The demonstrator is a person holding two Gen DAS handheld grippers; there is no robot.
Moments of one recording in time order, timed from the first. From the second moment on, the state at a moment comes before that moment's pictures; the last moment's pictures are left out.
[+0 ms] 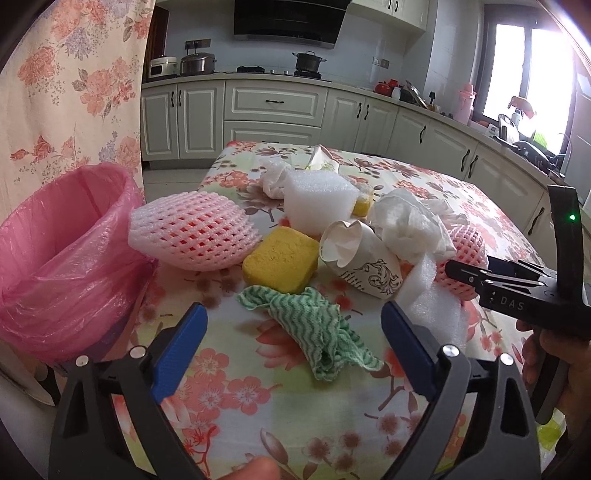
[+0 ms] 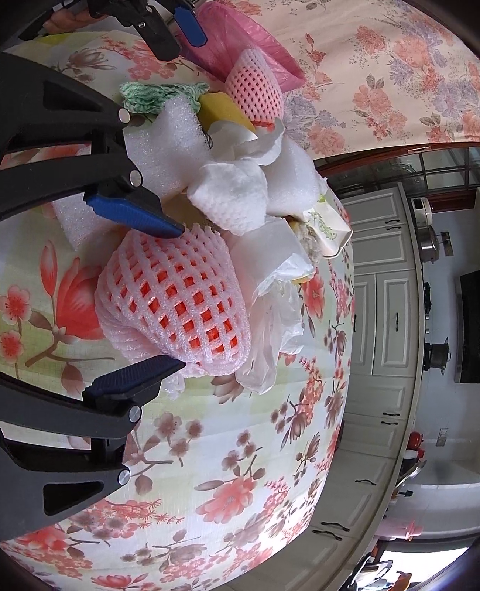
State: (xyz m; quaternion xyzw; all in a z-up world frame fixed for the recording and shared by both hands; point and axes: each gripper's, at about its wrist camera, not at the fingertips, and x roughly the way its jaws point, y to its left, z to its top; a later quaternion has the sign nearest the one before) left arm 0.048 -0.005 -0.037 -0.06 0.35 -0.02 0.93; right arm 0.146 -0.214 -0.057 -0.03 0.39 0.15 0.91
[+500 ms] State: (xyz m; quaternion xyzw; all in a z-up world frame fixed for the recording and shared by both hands) left arm 0.072 -0.009 -0.060 -0.09 0.42 -0.02 0.90; right arm 0.129 -0.215 -0.045 -0.03 0.38 0.18 0.91
